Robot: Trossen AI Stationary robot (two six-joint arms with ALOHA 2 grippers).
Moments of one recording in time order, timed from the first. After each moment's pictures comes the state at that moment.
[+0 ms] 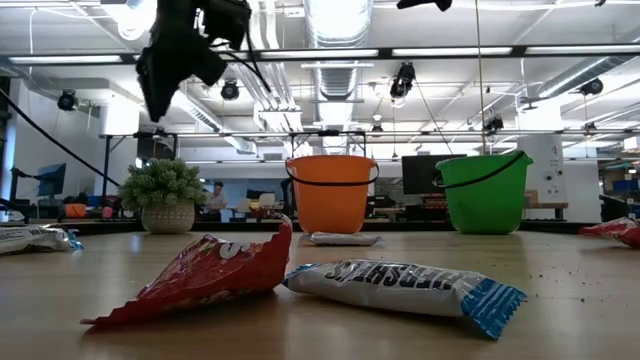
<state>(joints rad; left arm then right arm) 0.44 1.50 1.44 -1.56 0.02 -0.27 -0.67 1.46 2.00 -1.01 -0.27 -0.15</state>
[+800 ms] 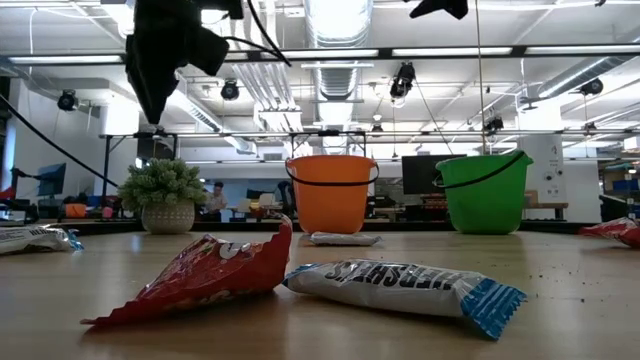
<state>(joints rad) 0.13 1.42 1.26 -1.30 0.12 -0.49 -0.66 1.45 2.00 -1.16 -0.27 0.06</state>
